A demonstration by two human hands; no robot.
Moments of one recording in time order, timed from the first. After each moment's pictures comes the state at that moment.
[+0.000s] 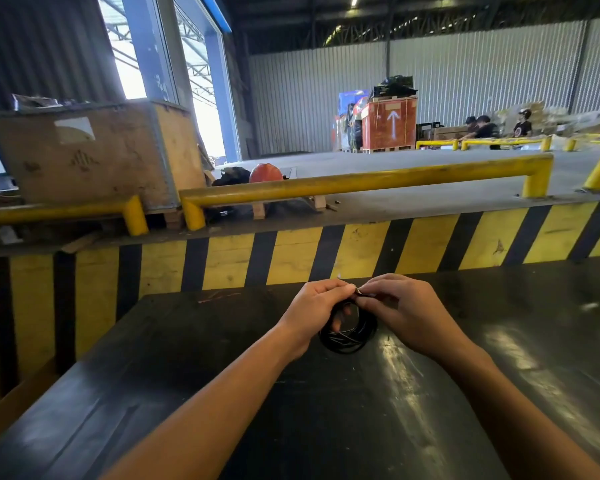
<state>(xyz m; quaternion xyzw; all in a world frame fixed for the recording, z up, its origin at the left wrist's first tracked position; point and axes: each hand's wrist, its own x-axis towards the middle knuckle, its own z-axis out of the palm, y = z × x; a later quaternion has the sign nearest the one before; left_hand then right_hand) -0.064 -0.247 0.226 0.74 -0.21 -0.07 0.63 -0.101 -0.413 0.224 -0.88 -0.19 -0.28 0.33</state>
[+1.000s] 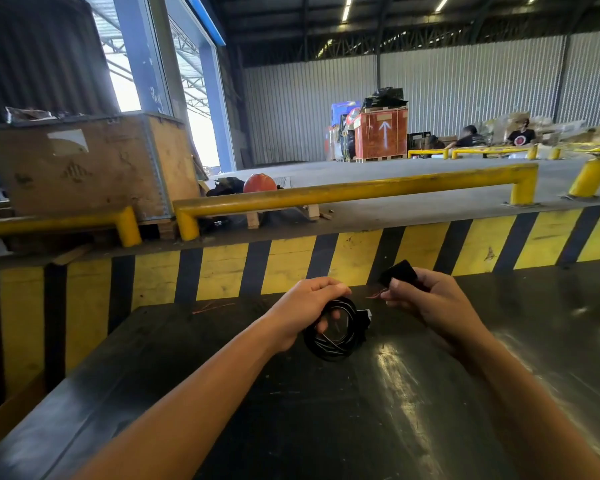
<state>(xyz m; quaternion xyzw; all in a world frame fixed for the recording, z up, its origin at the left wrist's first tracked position) -0.070 -0.243 0.254 0.80 -0.22 -0.11 0.55 -0.110 -0.443 0.236 -0.71 -0.11 -0.17 0.67</state>
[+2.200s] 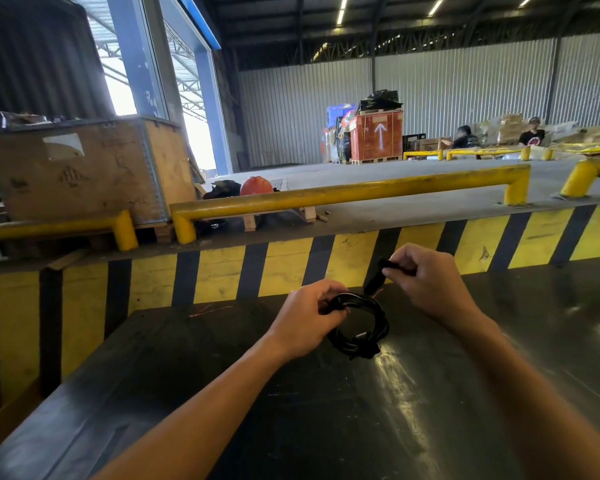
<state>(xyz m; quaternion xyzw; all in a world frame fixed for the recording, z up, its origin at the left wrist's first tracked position) -0.077 -0.244 0.237 0.83 -0.34 0.10 0.43 -0.094 -0.452 0.255 -0.86 -0.13 -0.36 0.34</state>
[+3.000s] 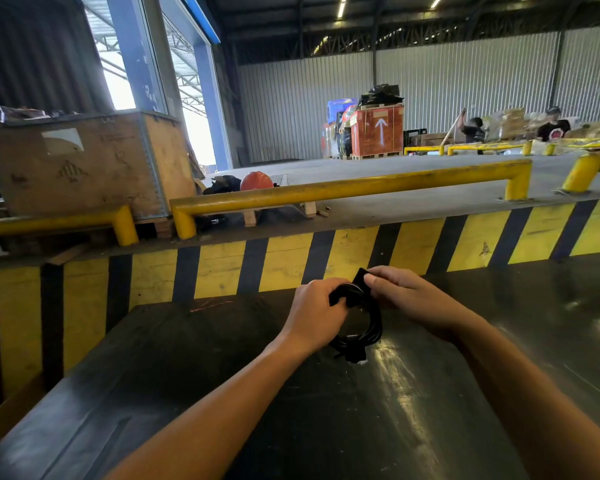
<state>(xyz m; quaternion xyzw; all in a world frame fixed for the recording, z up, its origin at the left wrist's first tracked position) -0.074 -0.262 0.227 0.83 -0.32 0.18 0.41 -0.103 -0.438 0.246 -0.85 -0.18 -0.05 0.50</state>
